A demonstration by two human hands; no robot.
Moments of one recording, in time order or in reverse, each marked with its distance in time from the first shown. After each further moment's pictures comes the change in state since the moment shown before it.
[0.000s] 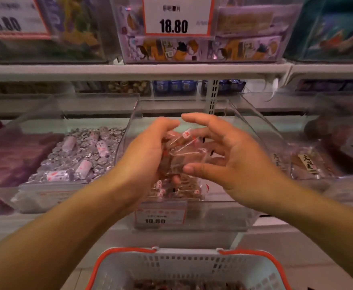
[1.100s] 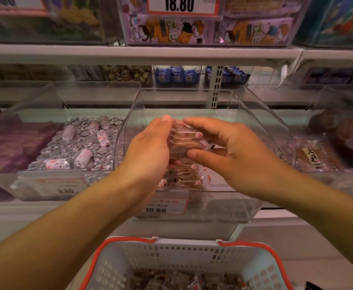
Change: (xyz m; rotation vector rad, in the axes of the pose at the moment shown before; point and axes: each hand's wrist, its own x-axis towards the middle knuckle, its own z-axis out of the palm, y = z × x) left_hand -0.003 -0.015 0.012 -0.089 0.253 0.031; right_hand 0.005 0.006 0.000 -0.310 -0.051 -0.016
